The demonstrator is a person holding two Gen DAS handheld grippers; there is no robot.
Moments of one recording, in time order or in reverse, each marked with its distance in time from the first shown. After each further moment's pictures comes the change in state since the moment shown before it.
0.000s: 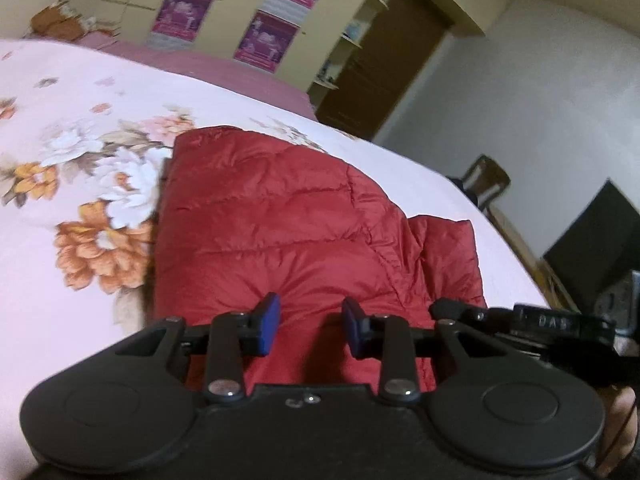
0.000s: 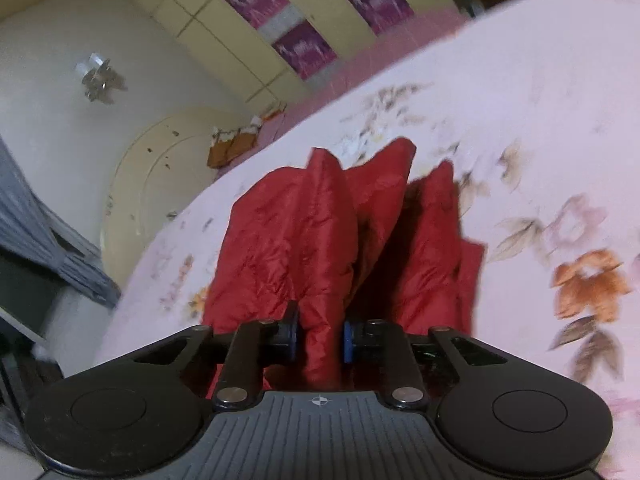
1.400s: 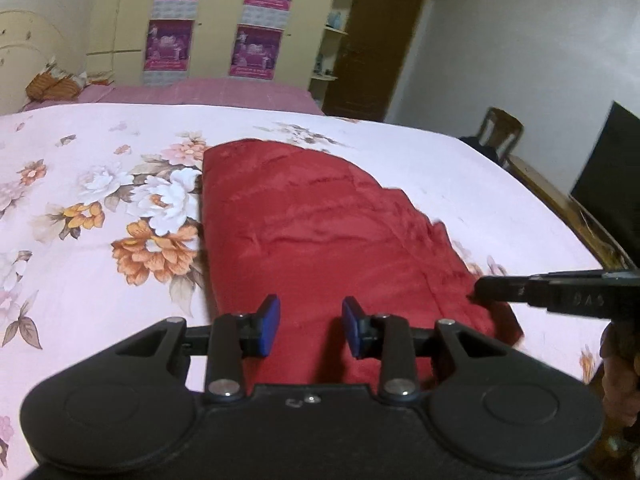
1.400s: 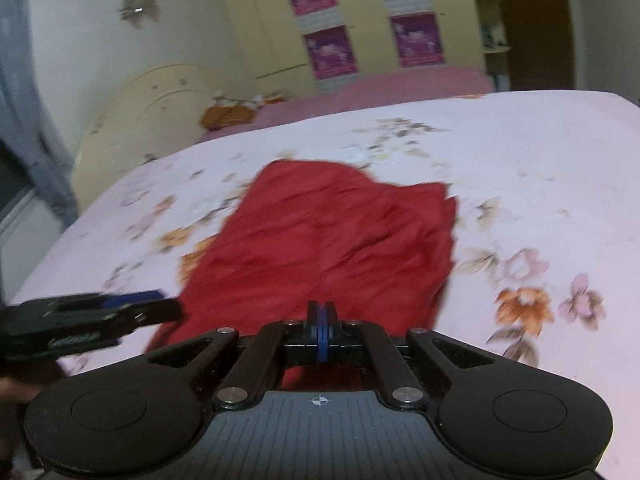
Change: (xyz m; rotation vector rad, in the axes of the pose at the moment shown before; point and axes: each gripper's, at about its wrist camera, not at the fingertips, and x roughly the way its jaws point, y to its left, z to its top) left arm -0.062 -0.018 -0.036 0.222 0.017 0.114; right arm -0.021 0.072 -0.047 -0.316 0.037 -0.122
